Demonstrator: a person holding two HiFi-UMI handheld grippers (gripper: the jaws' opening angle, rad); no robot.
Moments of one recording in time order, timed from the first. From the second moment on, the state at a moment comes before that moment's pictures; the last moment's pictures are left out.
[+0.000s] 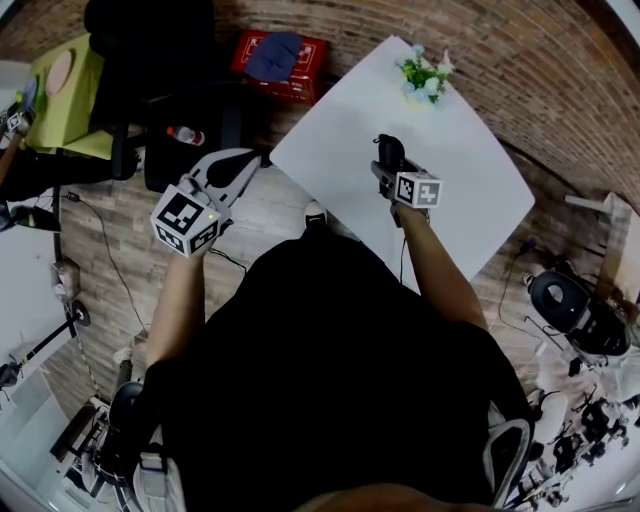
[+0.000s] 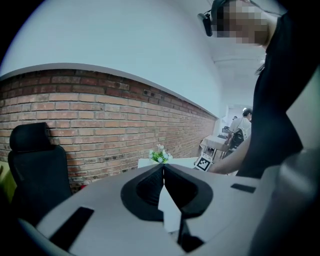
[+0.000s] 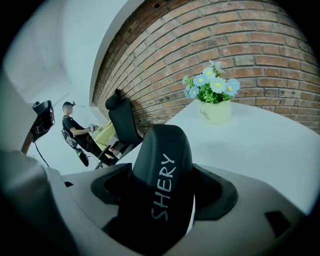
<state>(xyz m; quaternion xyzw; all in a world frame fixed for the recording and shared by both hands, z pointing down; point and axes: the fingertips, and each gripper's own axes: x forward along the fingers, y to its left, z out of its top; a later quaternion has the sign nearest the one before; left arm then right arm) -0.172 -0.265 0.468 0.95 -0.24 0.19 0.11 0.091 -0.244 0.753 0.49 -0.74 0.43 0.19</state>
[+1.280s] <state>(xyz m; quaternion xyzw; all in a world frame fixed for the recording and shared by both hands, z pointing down) -0.209 -0.273 0.482 0.93 -0.27 0.20 0.13 0.064 -0.260 0.829 0.45 -0.73 0.43 0.27</state>
